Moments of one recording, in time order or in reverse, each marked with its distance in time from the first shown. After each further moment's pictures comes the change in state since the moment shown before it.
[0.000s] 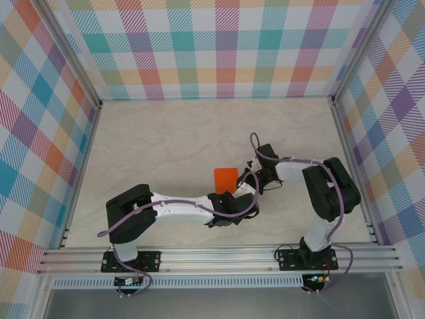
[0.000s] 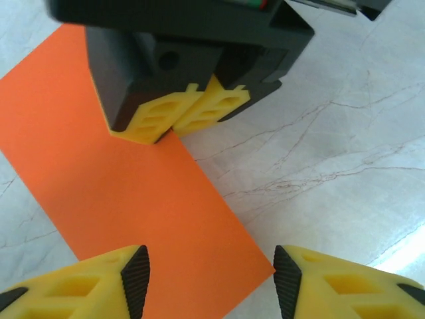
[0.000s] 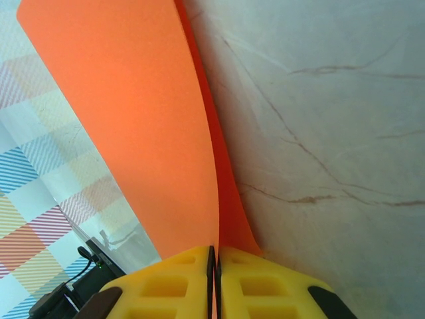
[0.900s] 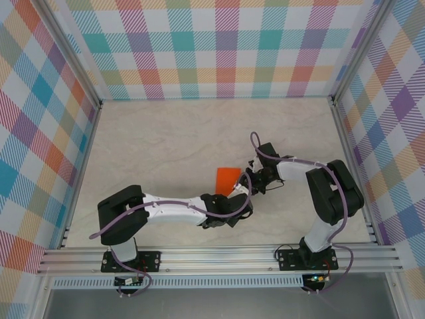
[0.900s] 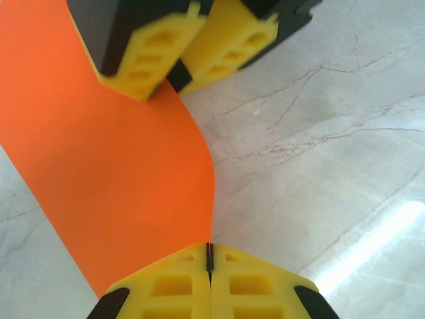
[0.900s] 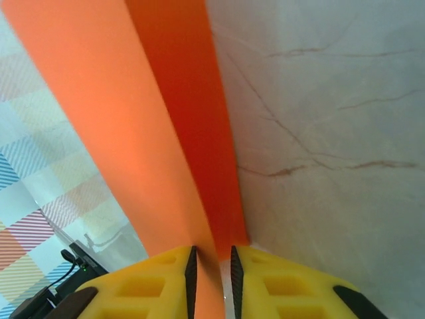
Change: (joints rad) left arm 0.032 -0.082 -0.093 0.039 0.108 0.002; right arm 0.000 -0.054 0.021 -0.099 0.070 -0.050
